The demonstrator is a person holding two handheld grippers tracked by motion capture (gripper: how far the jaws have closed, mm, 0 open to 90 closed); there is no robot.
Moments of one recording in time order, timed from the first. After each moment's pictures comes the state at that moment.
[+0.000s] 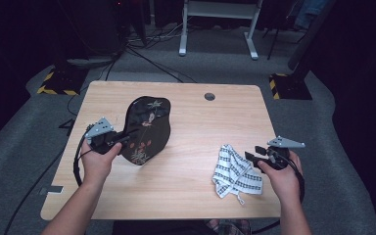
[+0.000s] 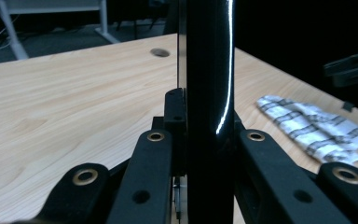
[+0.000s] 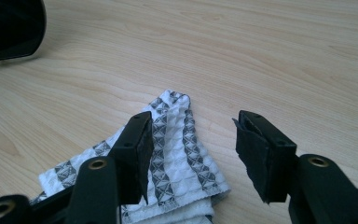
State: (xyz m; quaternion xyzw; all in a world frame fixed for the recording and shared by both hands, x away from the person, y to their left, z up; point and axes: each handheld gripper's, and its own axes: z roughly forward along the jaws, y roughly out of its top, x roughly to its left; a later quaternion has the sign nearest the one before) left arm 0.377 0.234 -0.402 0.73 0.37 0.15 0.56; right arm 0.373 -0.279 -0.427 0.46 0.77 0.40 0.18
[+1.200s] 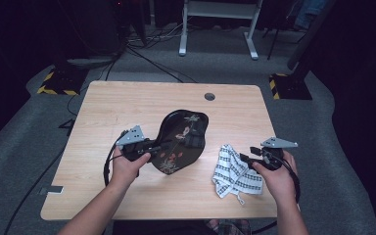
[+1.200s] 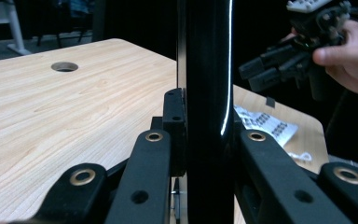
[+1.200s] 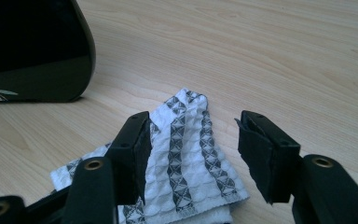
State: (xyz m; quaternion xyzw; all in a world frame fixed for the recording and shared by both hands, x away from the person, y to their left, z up) left arm 0.380 0.167 -0.426 0.75 0.26 0.07 0.60; right arm 0.373 -0.263 -0.428 0.44 0.79 0.39 0.18
